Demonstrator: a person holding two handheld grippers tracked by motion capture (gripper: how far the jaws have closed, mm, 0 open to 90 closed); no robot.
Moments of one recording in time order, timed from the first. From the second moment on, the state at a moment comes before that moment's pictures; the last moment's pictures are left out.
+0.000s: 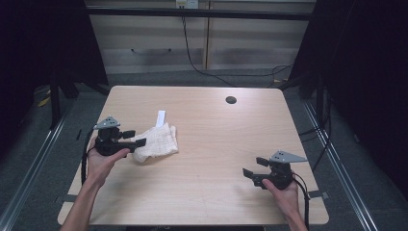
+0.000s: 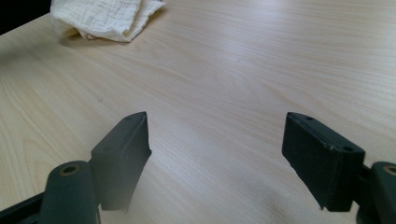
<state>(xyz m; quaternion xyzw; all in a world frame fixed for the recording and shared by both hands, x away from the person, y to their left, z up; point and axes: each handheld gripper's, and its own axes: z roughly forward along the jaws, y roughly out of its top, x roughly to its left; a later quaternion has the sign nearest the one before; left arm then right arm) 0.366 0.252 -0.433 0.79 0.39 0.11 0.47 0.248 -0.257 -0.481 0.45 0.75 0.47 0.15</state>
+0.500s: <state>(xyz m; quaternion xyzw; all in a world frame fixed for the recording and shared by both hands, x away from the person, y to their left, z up) 0.387 0.244 -0.475 0.81 0.40 0.09 0.42 0.250 -0.254 -0.485 0.44 0.76 0.45 0.14</state>
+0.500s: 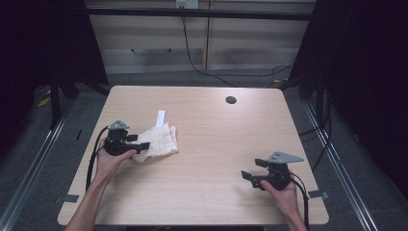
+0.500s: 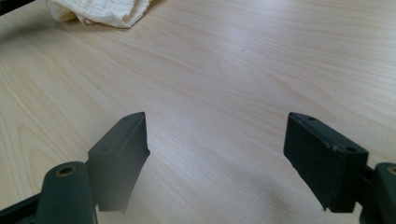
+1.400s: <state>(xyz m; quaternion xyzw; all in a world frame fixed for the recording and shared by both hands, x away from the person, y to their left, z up) 0.367 0.210 -0.499 0.85 0.35 0.07 0.39 0.250 -0.251 -0.488 0.44 0.77 0.44 0.14</state>
